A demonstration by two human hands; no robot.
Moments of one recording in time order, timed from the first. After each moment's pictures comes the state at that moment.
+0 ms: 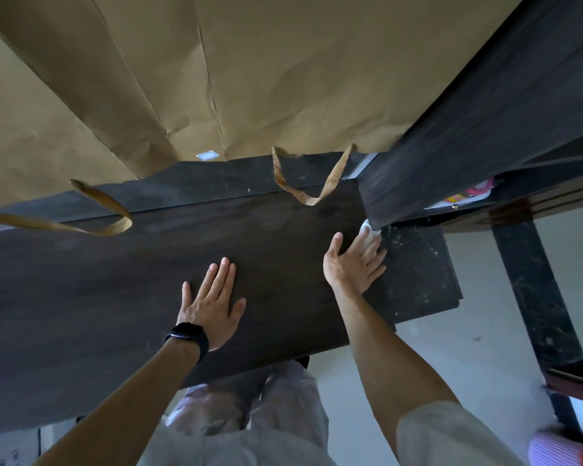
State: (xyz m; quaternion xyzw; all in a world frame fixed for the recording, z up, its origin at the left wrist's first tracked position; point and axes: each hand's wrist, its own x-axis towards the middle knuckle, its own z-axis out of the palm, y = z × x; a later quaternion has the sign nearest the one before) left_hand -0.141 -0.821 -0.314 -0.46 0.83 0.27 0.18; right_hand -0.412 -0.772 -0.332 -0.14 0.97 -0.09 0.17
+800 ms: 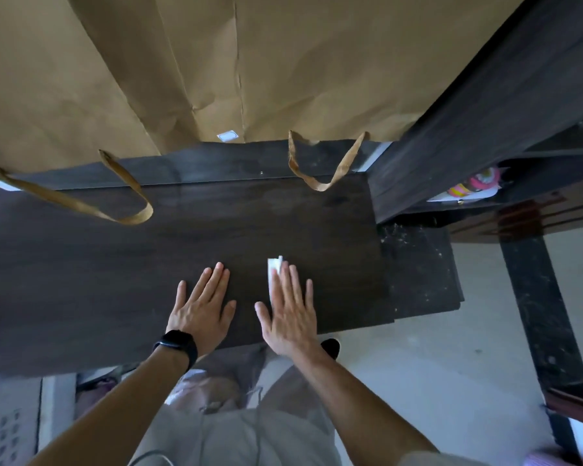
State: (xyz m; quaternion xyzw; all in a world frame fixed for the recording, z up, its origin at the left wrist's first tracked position) left_hand -0.108 -0.774 -0.298 -0.48 0.83 0.23 0.16; right_hand -0.282 -0.680 -0.345 -0.60 0.79 -0.02 0.15
